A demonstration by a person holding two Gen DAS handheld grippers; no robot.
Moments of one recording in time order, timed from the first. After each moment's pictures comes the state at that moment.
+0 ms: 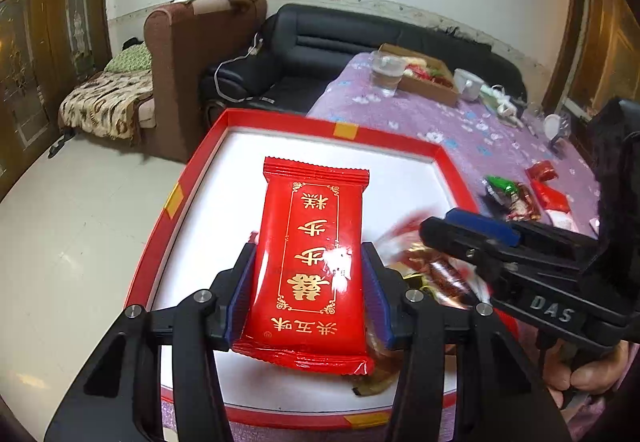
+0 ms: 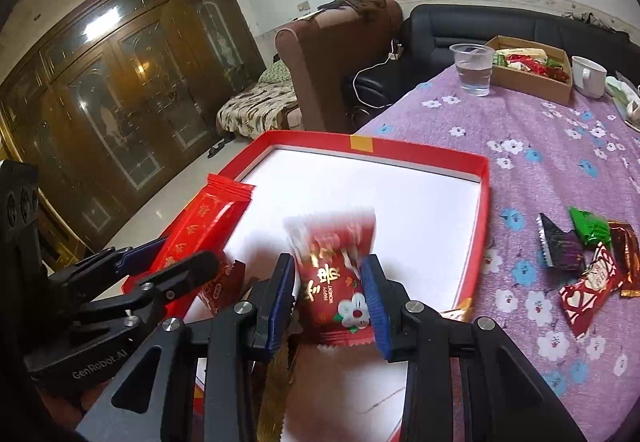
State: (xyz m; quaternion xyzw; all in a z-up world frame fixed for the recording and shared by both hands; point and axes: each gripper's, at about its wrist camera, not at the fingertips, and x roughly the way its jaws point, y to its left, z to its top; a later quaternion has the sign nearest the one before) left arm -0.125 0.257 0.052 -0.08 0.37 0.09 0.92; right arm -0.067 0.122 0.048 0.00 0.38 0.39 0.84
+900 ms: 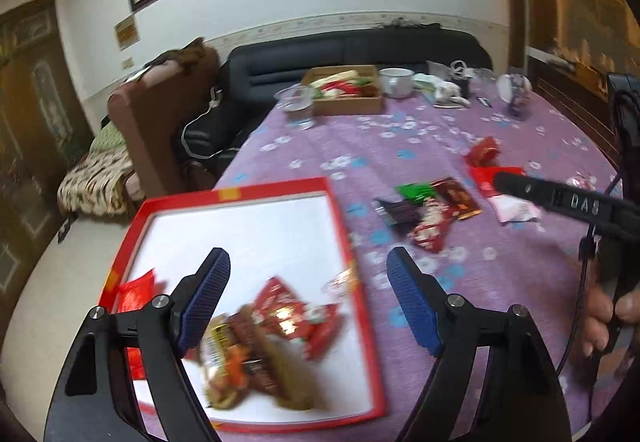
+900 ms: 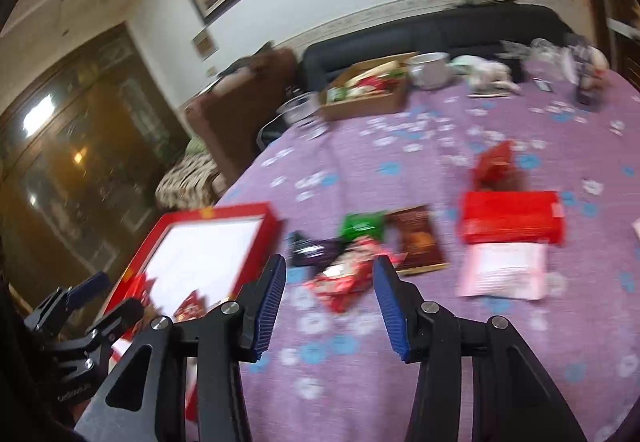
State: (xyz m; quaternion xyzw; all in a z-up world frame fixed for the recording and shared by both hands) left arm -0.106 0.108 0.098 0.06 0.33 0.06 0.94; right arm -0.035 -0.098 0.073 0.13 0.35 0.23 0.90
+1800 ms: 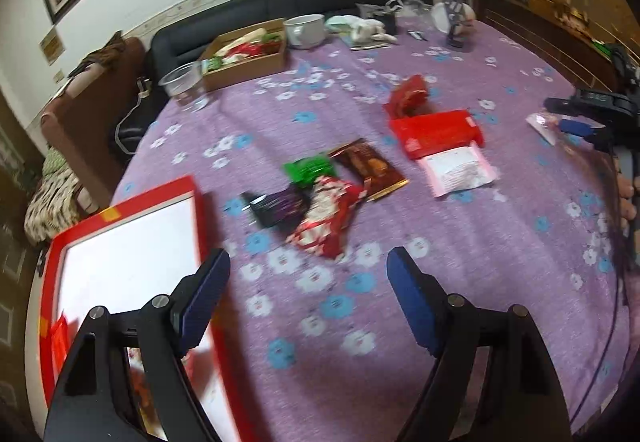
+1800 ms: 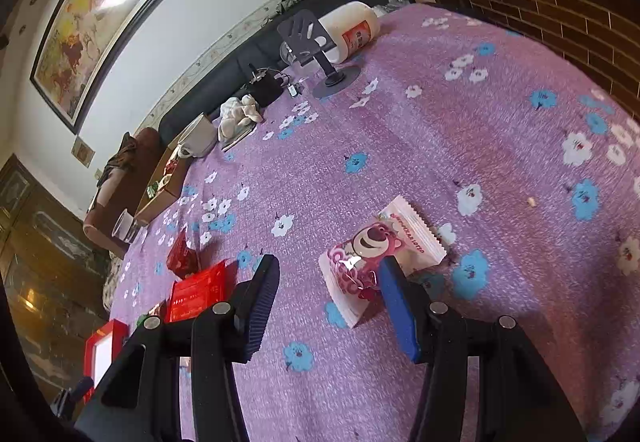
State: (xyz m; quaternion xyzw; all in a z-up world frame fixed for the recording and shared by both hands) left arm -0.045 0.013 0.062 0.12 0.42 -0.03 0.90; right arm 0.018 -0.351 0.020 0.28 0.39 0.03 0.88
